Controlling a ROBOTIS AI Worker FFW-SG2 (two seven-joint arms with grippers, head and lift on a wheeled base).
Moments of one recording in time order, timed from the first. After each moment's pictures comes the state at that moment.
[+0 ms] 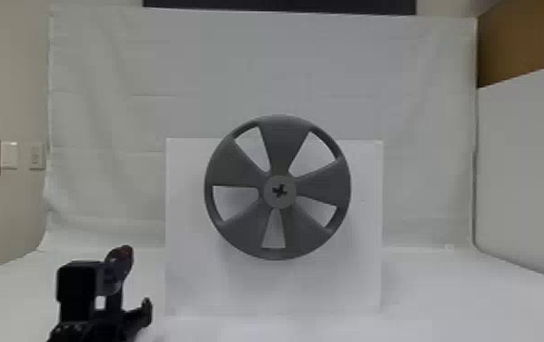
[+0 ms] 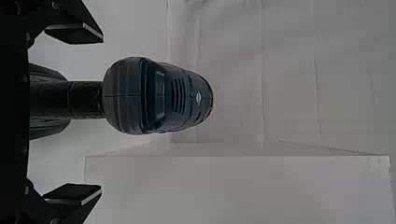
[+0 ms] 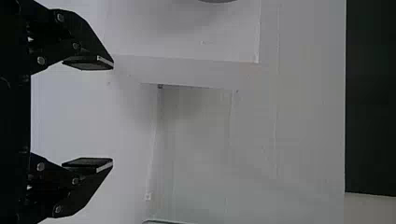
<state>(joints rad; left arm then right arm) -0.52 0.12 -0.03 -1.67 0.11 0.56 0.11 -0.39 -0.36 -0.66 -2.32 -0.06 1.20 0.78</state>
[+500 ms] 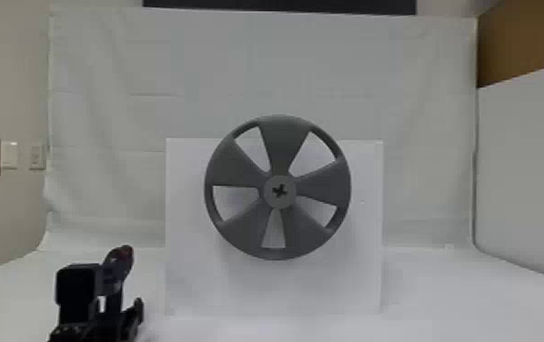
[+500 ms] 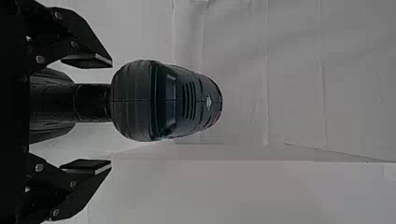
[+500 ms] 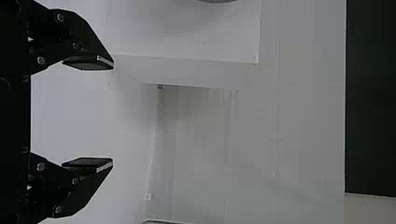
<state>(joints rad) -0.52 0.12 -0.02 -1.64 0.13 0.56 0.11 -0.39 -0.36 -0.65 -2.32 -0.06 1.20 0.78</state>
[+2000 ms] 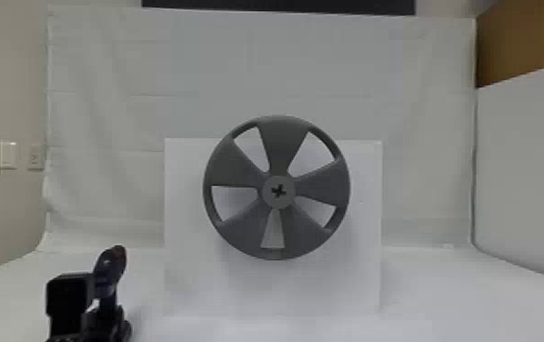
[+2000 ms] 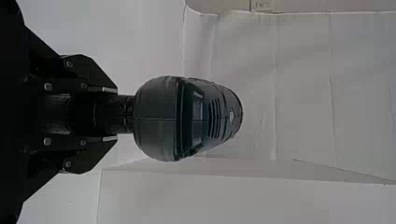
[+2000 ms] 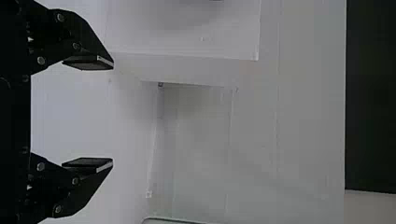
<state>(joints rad) -0.49 0.12 -0.01 -1.67 0.15 0.57 0.18 -0.39 -0.36 -0.66 -2.32 -0.06 1.20 0.78</state>
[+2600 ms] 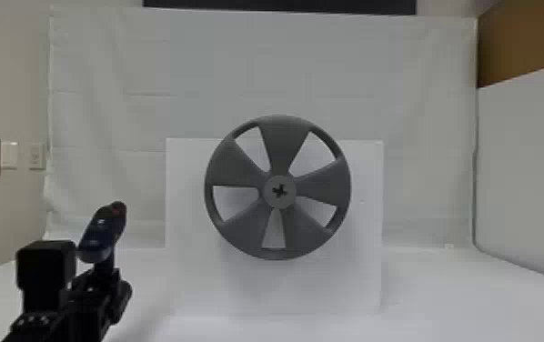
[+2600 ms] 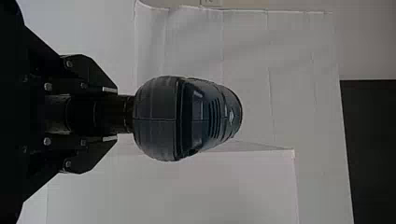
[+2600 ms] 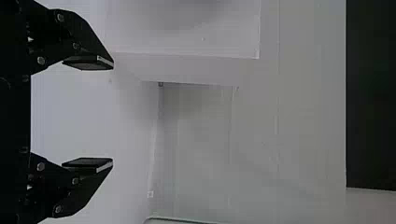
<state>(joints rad) -0.41 0.13 -0.01 -1.98 0.11 0.63 0.11 -0.38 -0.36 -0.67 -2.32 -0.06 1.20 0.78</state>
